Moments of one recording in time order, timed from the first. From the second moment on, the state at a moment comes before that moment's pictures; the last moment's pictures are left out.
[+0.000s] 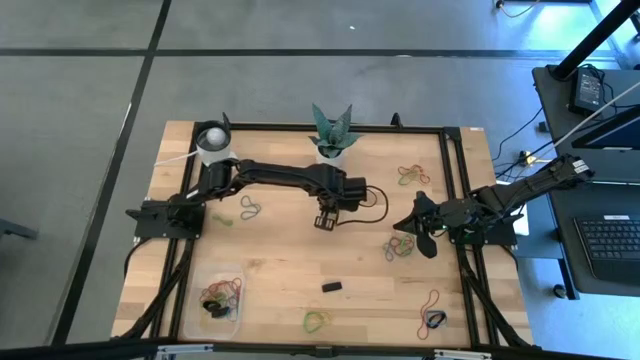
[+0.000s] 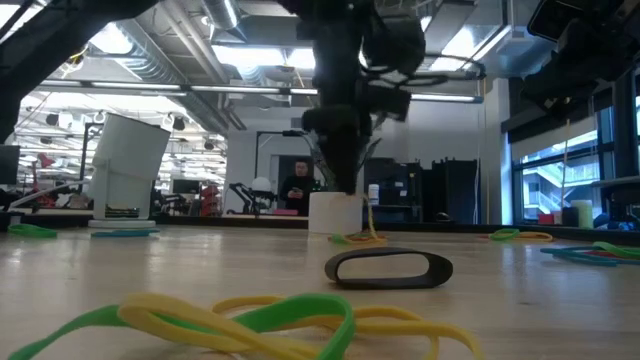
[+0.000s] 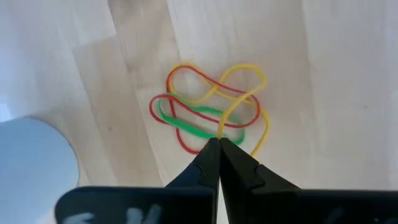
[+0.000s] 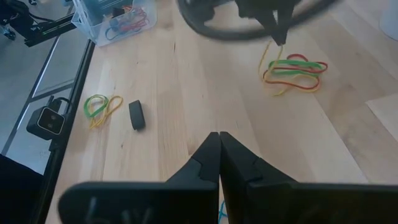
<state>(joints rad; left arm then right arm) 0.06 2.26 1.99 -1.11 -0.15 0.30 0.36 0.67 0.45 -0.33 0.25 0.54</state>
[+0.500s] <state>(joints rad) -0.02 2.07 2.07 -1.18 -0.25 0.22 0.36 0.67 0.45 -0.33 0.25 0.51</state>
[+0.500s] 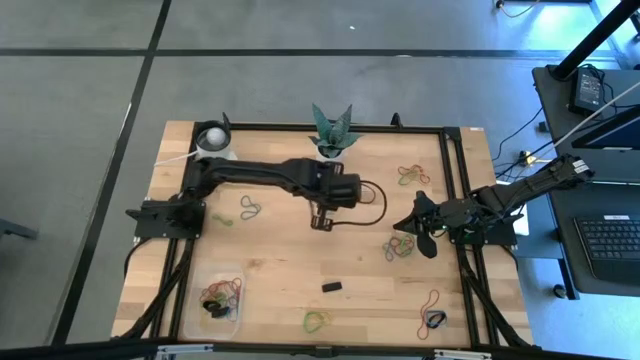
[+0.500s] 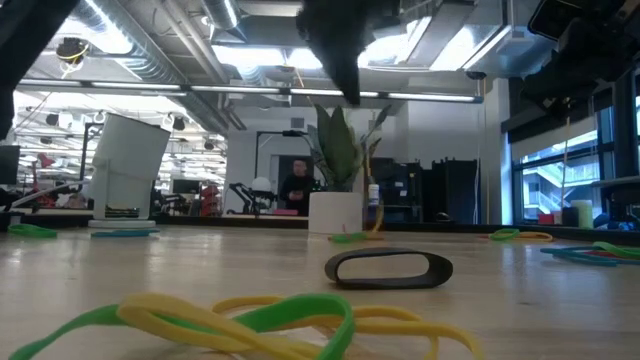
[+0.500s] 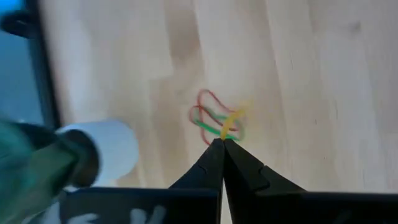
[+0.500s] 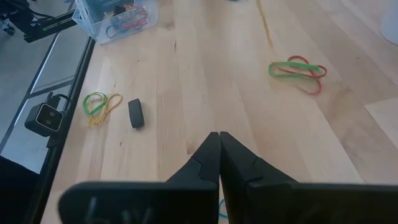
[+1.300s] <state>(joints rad) -0.28 1.78 2.07 -1.58 -0.30 -0.29 0.36 0.67 0.45 -0.33 0.25 0.51</state>
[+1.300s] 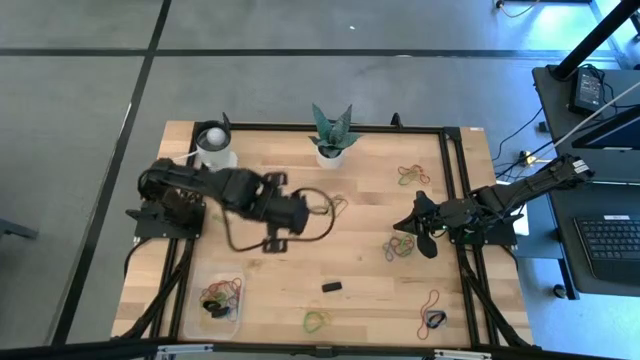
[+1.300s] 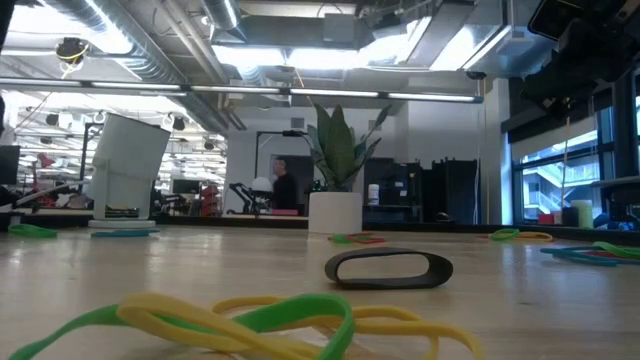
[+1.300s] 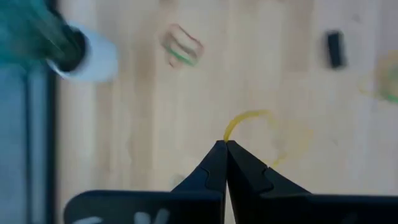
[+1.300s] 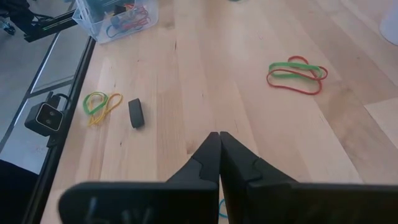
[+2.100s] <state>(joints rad) -0.92 1.73 1.93 -1.57 -0.26 -1.06 0.36 0.68 0.45 -0.30 0.25 0.86</state>
